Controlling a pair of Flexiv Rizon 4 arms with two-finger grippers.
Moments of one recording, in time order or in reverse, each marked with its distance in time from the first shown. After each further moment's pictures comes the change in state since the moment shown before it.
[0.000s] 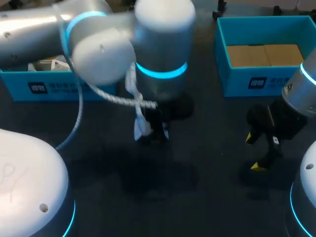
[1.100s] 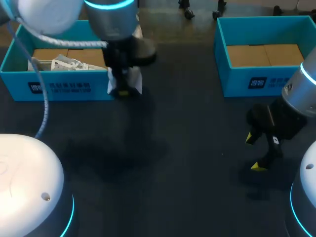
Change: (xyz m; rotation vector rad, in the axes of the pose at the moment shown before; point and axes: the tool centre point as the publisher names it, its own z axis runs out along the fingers) left arm -0.113 0.065 -0.072 0.072 -0.035 0.128; right arm 0.000 0.000 0.000 0.000 0.000 0.000
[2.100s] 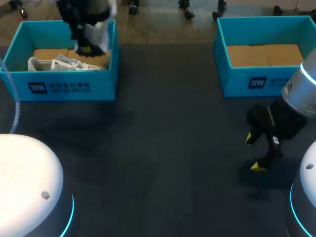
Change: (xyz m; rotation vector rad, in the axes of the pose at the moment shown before) left arm -0.156 0.113 -0.015 0.018 -0.049 0.050; right arm 0.000 0.000 0.000 0.000 0.000 0.000
